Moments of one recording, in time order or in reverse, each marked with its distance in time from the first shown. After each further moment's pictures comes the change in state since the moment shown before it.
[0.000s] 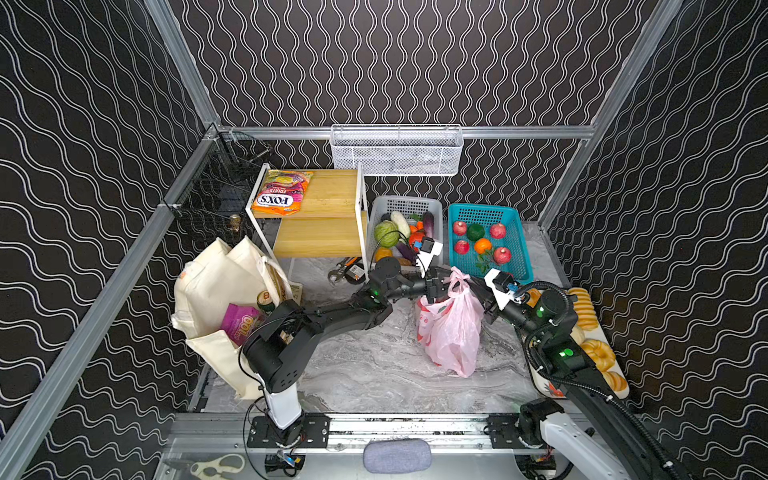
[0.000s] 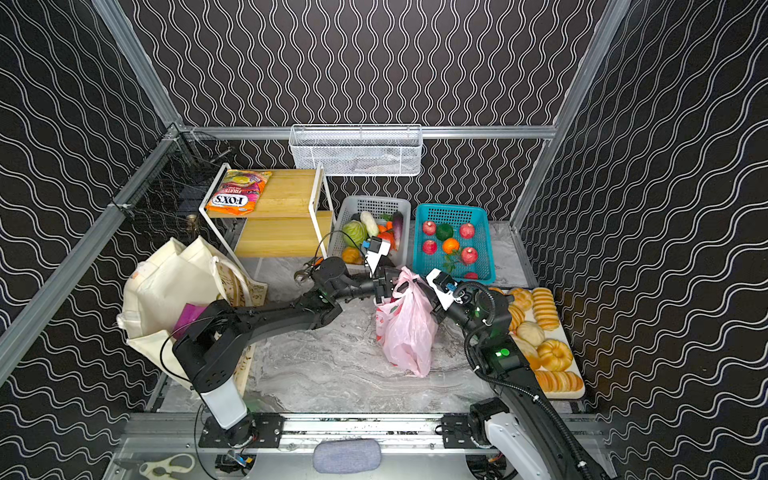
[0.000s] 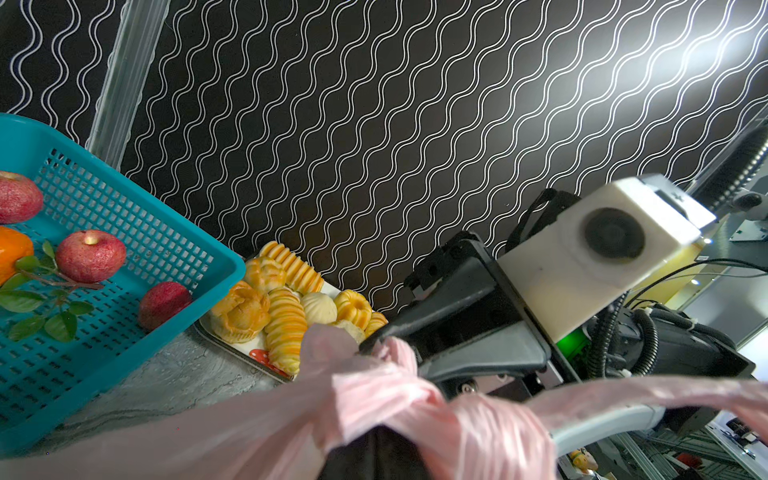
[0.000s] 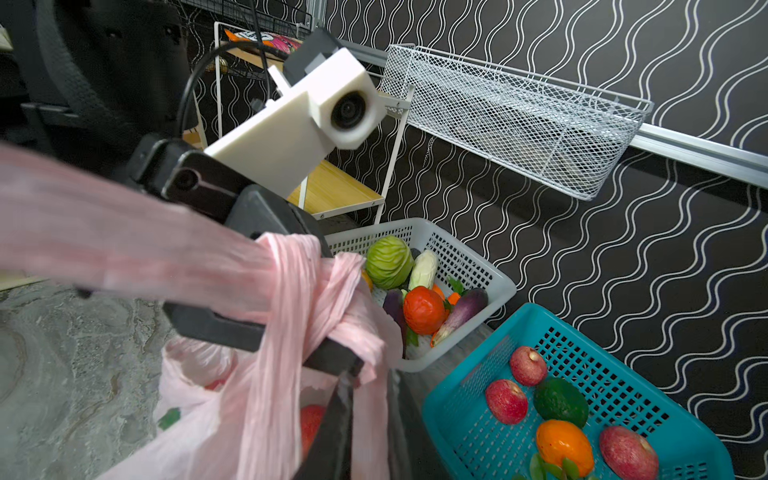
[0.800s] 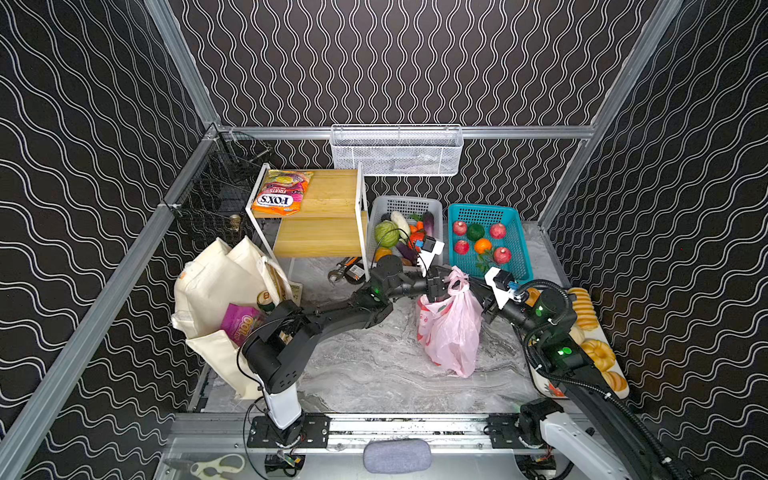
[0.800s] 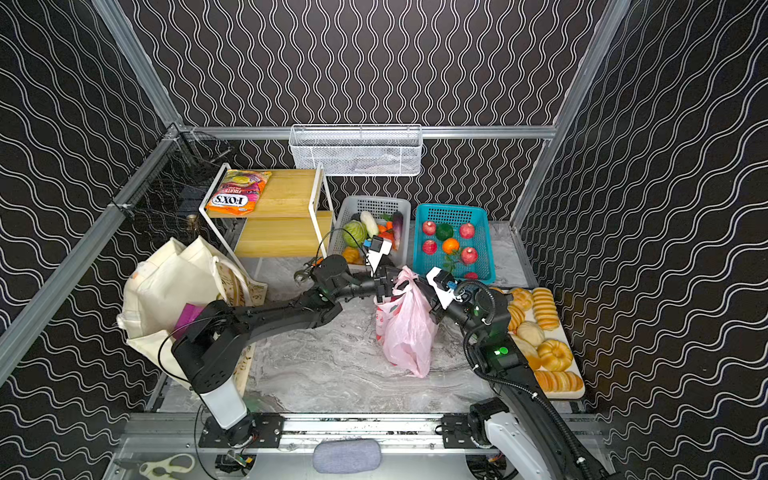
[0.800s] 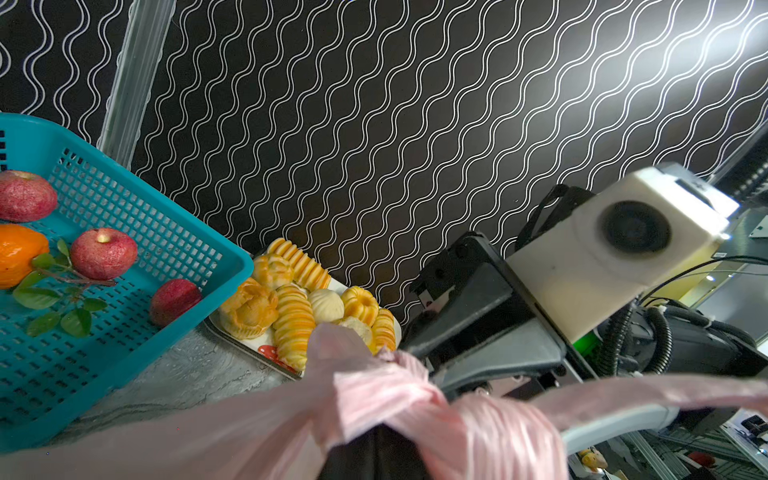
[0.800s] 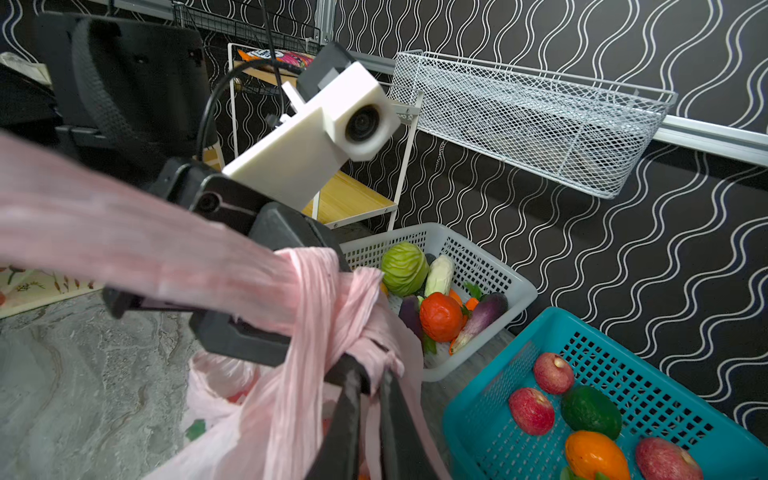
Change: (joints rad) left arm -0.002 -0.008 0.018 -0.062 -0.008 0.035; right arm 0.000 0.013 0.002 0.026 -0.020 0.064
